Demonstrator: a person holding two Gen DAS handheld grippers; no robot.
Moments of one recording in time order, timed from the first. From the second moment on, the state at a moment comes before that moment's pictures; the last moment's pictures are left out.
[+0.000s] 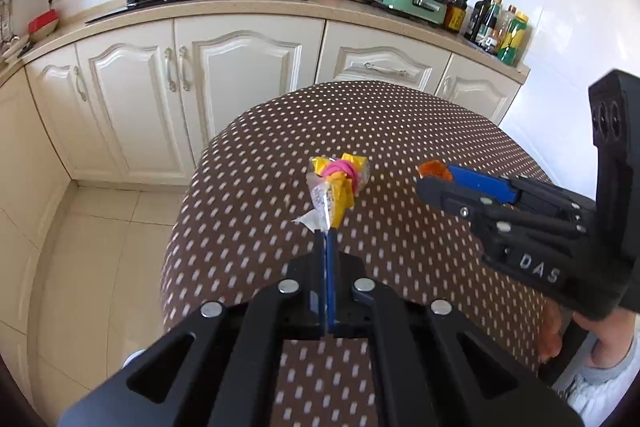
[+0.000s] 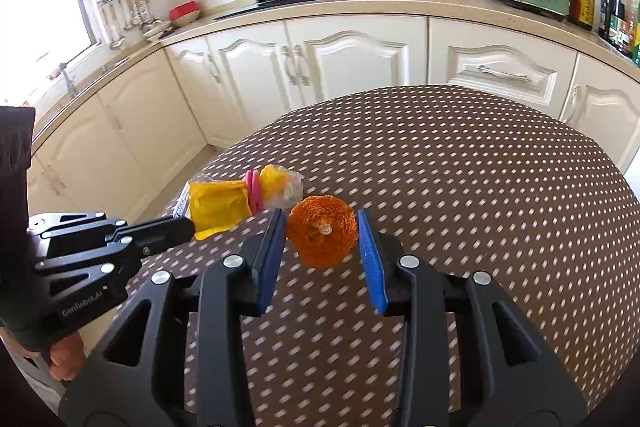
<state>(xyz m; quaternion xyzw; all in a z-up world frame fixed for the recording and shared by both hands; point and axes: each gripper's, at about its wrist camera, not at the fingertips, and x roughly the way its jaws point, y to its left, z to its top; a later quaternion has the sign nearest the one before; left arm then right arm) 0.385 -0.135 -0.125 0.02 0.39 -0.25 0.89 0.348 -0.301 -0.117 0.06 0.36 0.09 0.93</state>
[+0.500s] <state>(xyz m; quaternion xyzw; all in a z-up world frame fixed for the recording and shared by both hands) 0.309 0.009 -0.117 -0.08 0.36 -0.20 0.91 0.313 -0.155 -0.095 0.04 0.35 0.19 0.92</state>
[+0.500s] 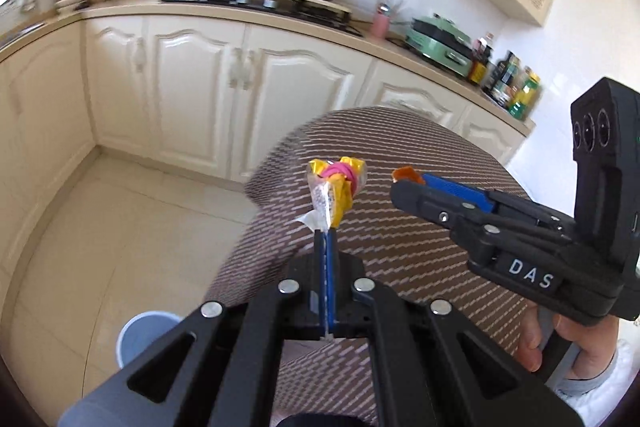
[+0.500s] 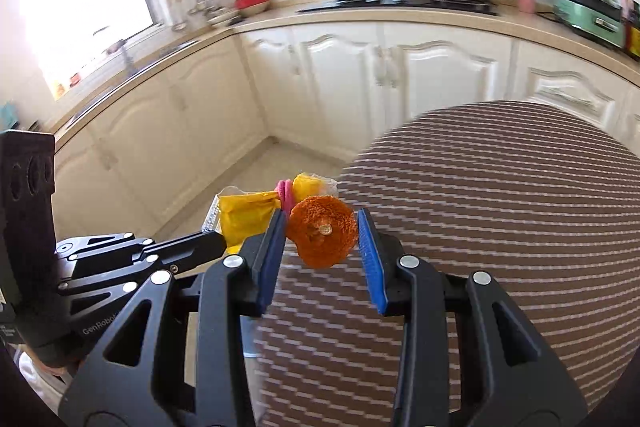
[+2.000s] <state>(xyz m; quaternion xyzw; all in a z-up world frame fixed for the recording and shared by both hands) 0.339 0.251 -0.404 -0.19 0.55 0.05 0.81 0.382 0.119 -0.362 -0.01 0.56 0.24 0.79</state>
